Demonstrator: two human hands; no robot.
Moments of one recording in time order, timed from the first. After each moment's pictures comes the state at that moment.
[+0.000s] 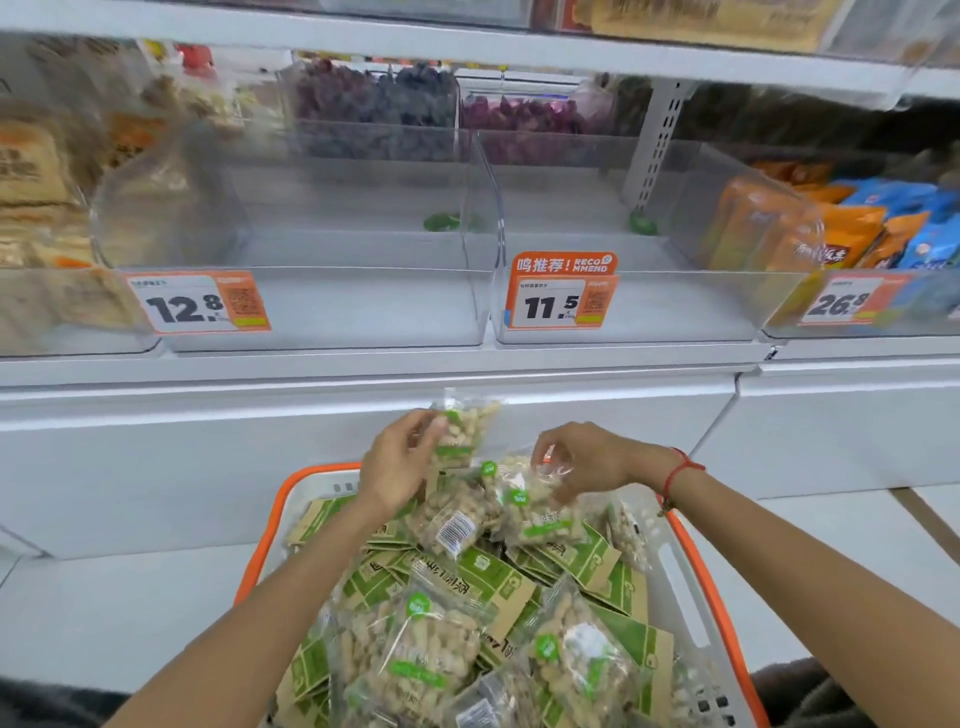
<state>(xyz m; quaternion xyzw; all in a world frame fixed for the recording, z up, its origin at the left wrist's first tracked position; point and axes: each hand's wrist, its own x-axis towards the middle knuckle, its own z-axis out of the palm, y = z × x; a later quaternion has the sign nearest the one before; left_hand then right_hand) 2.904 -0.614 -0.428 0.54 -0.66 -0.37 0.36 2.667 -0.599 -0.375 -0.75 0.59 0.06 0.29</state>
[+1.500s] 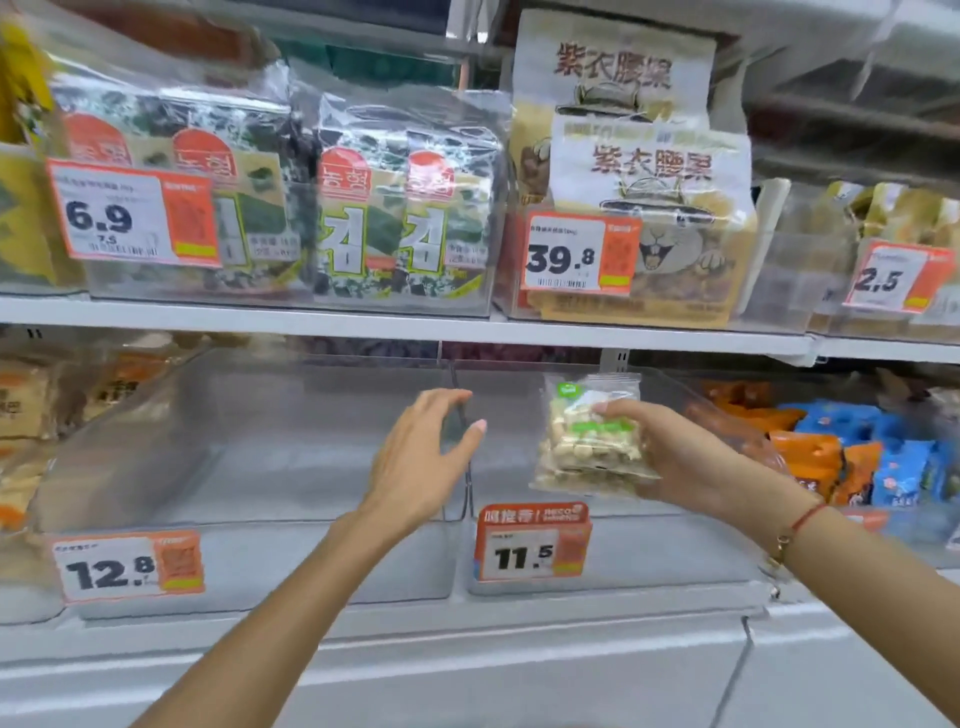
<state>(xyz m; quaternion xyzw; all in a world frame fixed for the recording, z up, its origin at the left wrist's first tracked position) 2.843 -0.717 -0.230 0.48 -0.76 -0.14 0.42 2.593 -0.686 -0.194 -0.48 0.58 -0.44 0.49</state>
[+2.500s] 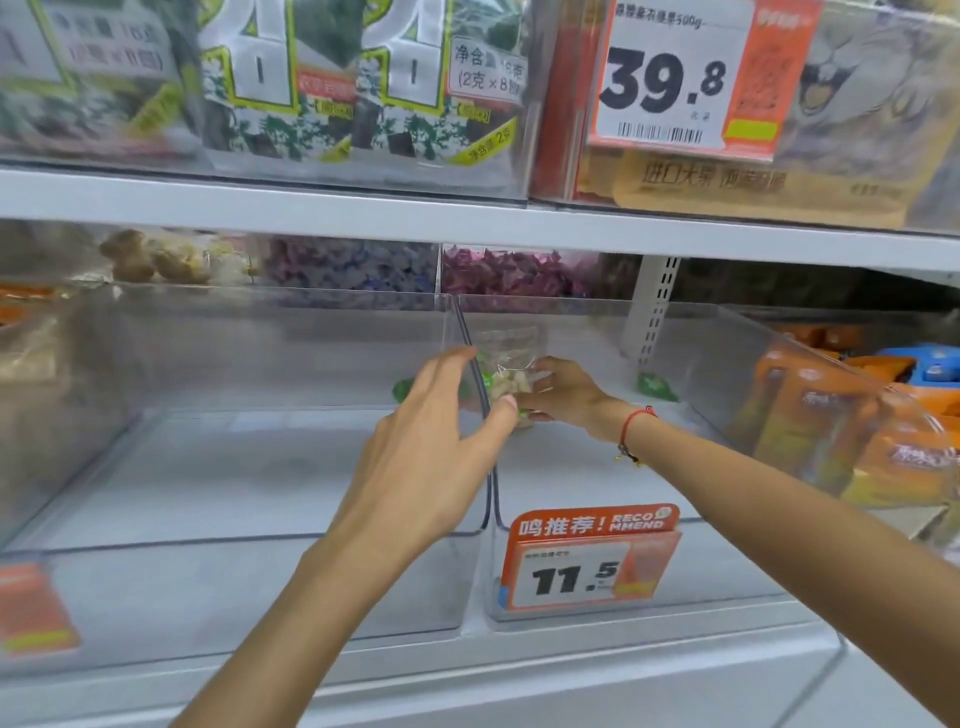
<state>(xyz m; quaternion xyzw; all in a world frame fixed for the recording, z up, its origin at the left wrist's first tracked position) 2.833 -0.751 -0.257 0.51 -0.75 -0.18 0.38 2.643 -0.883 -0.289 -0.56 0.66 -0.37 0.33</state>
